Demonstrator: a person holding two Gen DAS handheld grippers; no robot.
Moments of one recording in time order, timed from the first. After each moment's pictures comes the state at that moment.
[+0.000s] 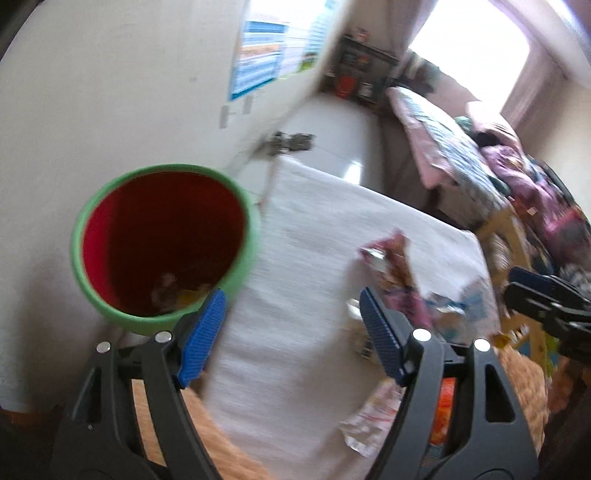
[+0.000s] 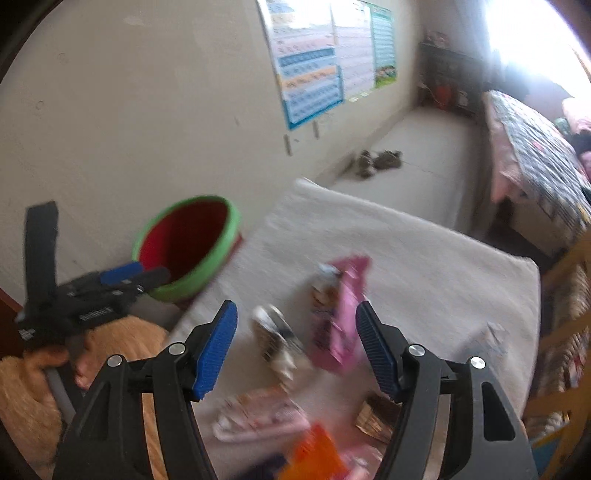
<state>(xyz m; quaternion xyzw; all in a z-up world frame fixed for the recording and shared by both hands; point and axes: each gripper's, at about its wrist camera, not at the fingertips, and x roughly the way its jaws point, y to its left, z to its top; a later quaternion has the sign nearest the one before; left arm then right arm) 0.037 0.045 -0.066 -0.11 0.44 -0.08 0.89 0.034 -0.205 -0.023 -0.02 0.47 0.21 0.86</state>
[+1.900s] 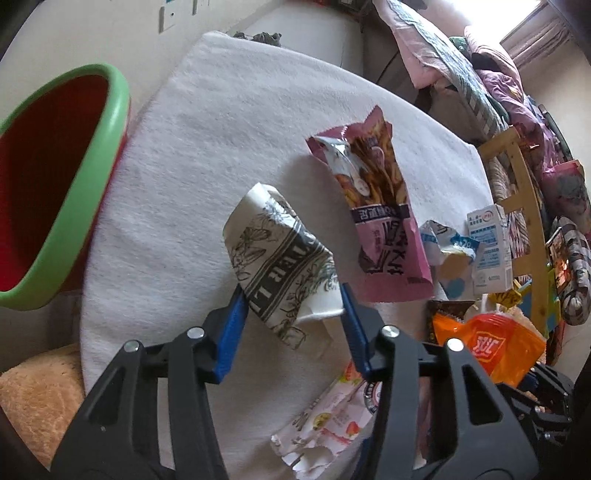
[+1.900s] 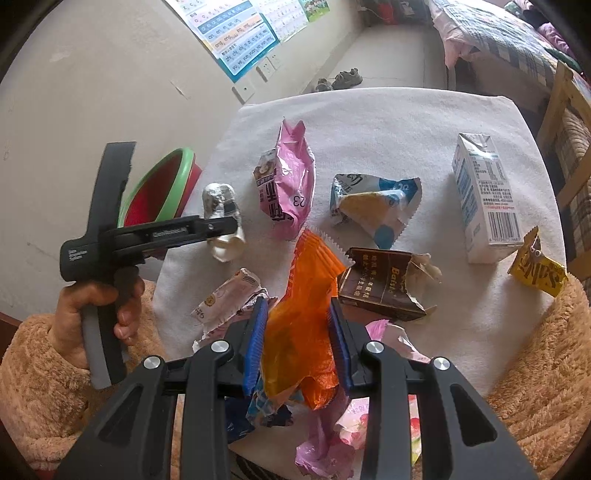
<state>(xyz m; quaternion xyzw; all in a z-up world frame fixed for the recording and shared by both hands) 0.092 -0.039 -0.160 -0.10 0.60 -0.13 0.78 -0.022 -0.264 -0.095 0.12 0.56 0.17 0.80</state>
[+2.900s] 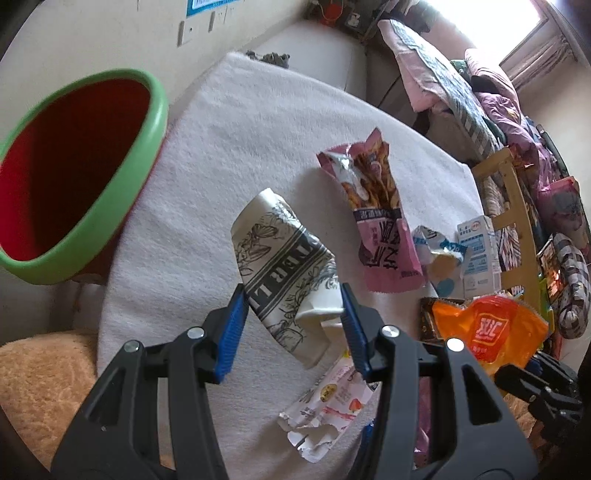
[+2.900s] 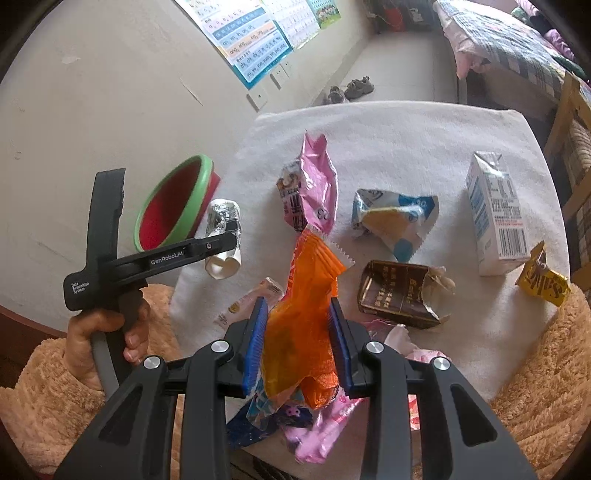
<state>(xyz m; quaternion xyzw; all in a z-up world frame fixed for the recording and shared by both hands) 0.066 -0.016 -0.138 -0.12 0.56 -0.11 0.81 -0.022 -0.253 -0.076 0.13 0.54 0.19 0.81</state>
